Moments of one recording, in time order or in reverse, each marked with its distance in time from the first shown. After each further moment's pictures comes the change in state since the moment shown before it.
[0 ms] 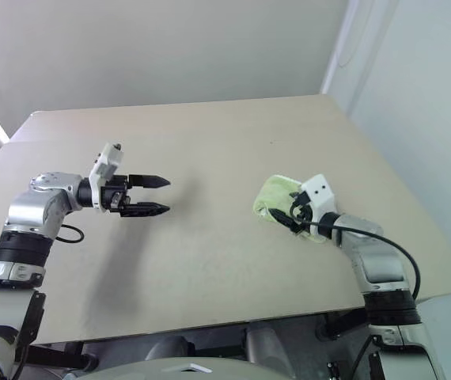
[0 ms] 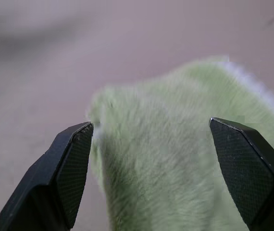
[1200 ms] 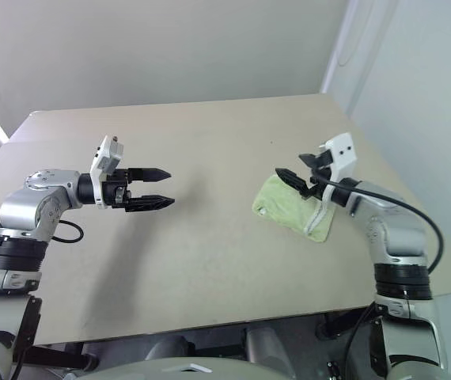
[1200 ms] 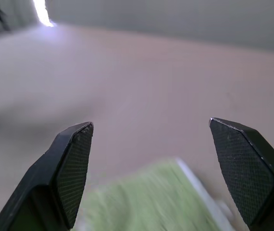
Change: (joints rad) left arm 0.047 0.019 0.025 -0.192 -0.032 0.134 0.161; right arm -0.151 -0.038 -0.125 -0.060 0.177 0.086 0.038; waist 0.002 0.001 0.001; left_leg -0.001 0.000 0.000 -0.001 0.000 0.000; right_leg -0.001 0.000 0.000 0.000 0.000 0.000
